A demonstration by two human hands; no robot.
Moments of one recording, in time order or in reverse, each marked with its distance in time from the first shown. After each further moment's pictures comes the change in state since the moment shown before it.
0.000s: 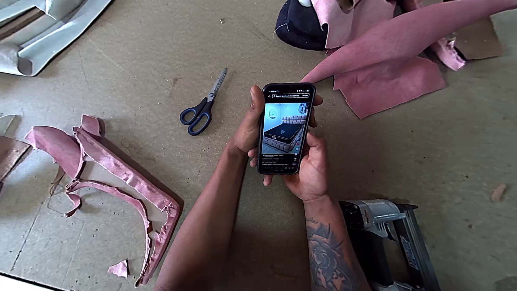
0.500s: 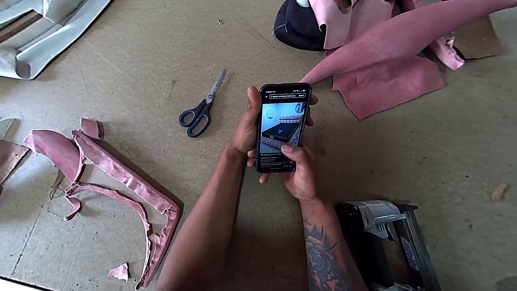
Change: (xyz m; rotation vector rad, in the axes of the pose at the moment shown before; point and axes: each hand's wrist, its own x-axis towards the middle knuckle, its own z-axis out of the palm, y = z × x) left_hand 0.002 -0.006 -0.027 0.068 0.003 -0.006; right_hand 0.000 0.006 0.001 -0.186 0.036 -0.122
